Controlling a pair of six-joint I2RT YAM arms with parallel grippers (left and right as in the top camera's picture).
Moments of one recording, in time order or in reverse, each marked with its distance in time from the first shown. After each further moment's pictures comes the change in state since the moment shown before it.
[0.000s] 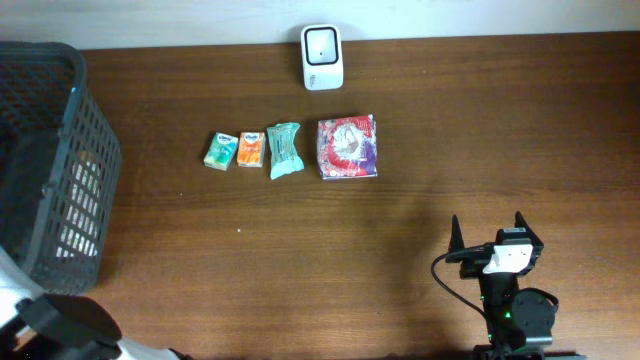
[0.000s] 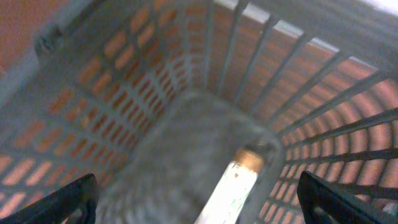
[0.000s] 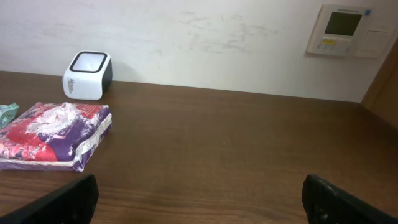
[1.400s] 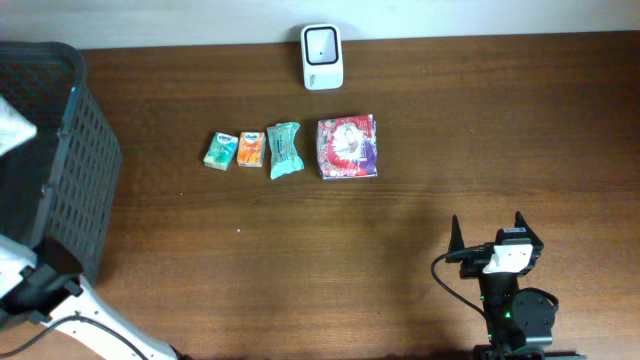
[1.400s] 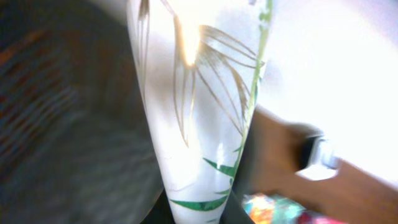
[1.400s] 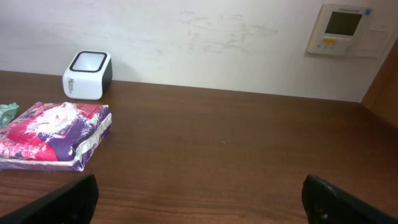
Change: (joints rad) left arm 0.032 0.521 1.175 -0.661 0.498 -0.147; right arm 0.000 0.001 0.000 0.000 0.000 0.000
